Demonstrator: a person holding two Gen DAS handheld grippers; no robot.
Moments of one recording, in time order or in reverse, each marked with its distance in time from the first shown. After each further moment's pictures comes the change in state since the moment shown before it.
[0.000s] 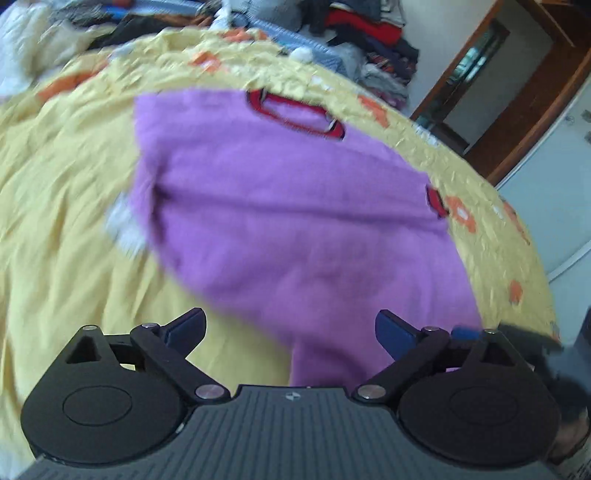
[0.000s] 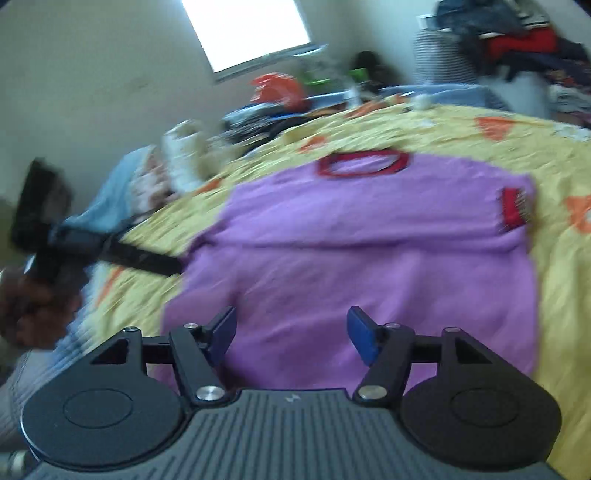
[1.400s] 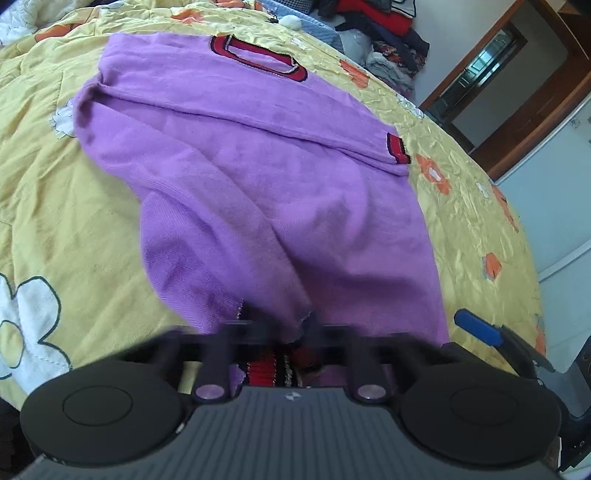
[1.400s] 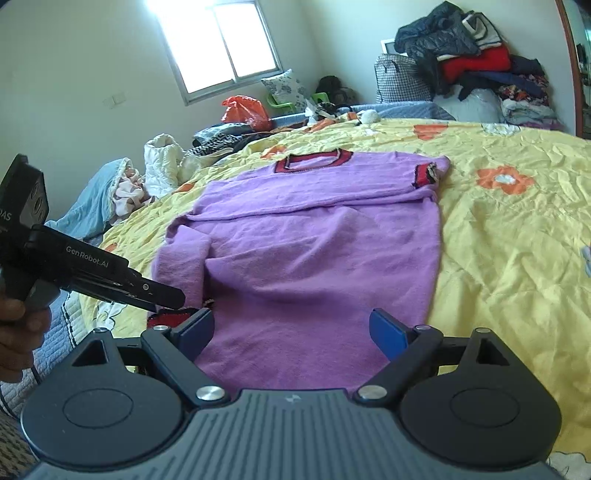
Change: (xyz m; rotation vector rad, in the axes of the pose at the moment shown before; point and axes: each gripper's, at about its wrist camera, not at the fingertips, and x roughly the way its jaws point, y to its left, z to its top) left arm 0.024 -0.089 -0.073 -0.079 0.008 -0.004; right arm -0.076 -0.027 -0.070 0.065 -0.145 -0.183
